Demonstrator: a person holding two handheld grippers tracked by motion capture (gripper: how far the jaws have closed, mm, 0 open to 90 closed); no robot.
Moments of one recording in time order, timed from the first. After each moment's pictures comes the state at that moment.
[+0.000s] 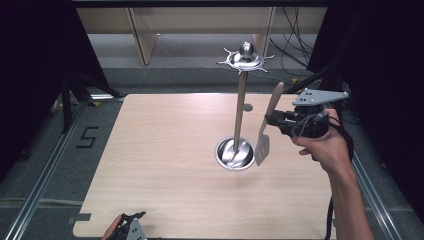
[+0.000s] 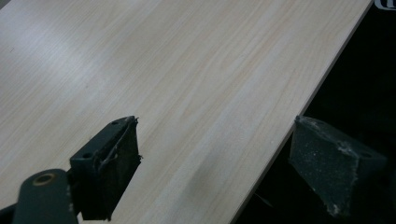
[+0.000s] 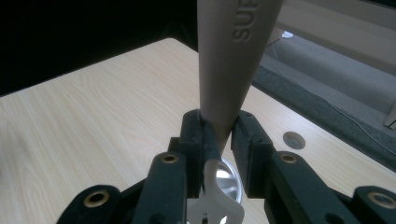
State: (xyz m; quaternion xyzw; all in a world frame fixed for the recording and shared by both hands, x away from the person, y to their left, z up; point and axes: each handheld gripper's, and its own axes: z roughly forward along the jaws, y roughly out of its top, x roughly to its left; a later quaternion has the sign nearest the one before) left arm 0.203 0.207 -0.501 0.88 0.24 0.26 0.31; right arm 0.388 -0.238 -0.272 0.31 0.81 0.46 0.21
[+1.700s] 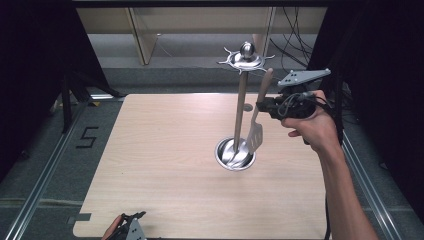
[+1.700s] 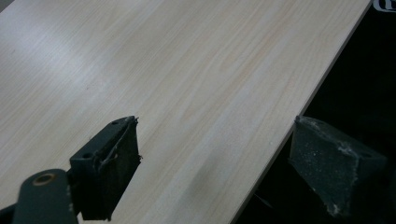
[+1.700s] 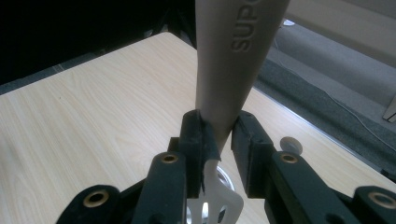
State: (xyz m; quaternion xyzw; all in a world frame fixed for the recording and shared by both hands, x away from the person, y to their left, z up) left arm 0.203 0.207 -0.501 0.88 0.24 0.26 0.32; right arm 0.419 -0.214 -0.252 0.32 0.82 0.43 0.21
